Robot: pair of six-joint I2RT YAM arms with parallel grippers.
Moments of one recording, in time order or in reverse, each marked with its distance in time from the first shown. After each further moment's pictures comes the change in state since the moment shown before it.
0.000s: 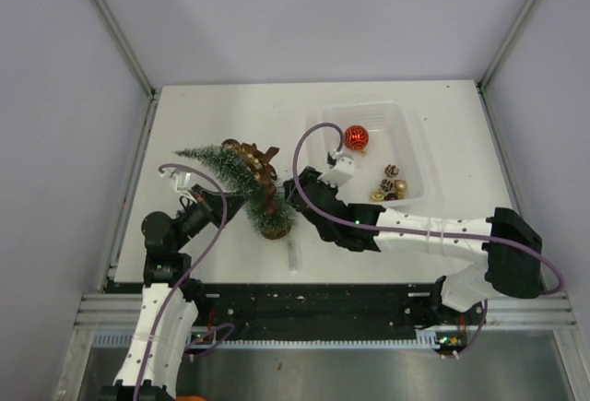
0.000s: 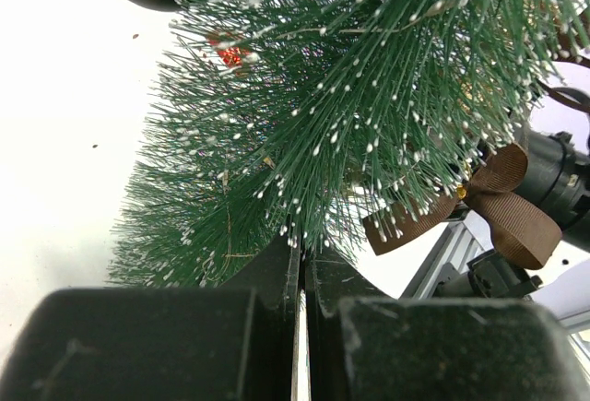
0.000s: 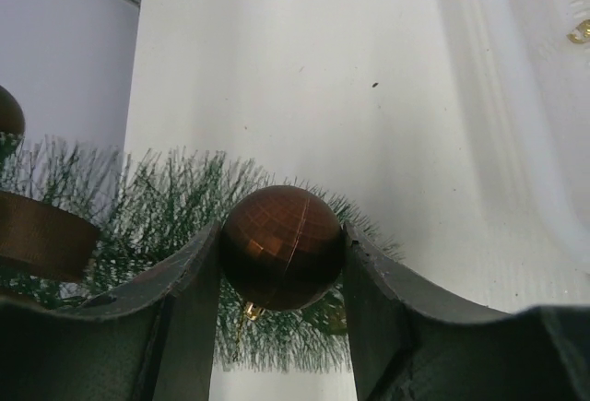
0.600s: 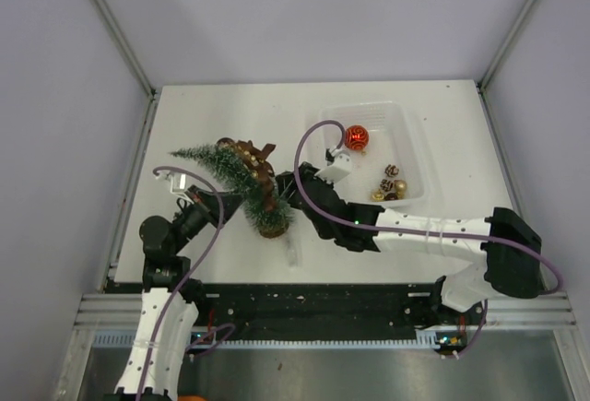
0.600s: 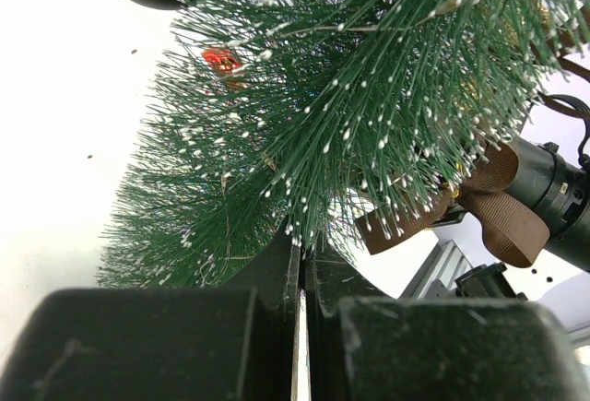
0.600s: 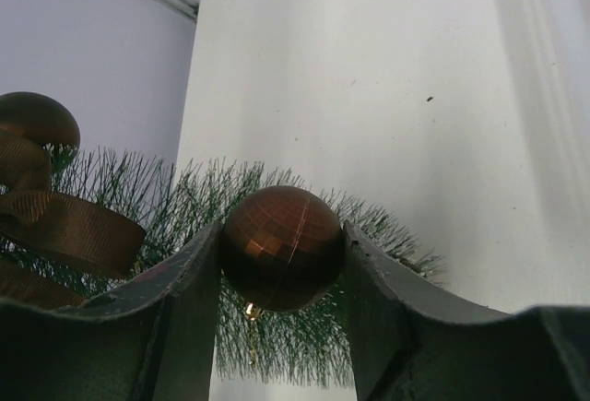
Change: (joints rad) left arm -0.001 -0.045 0.007 -0.015 -0.032 -0.066; right arm -0.001 -0.005 -0.033 0.162 -0.010 -0.040
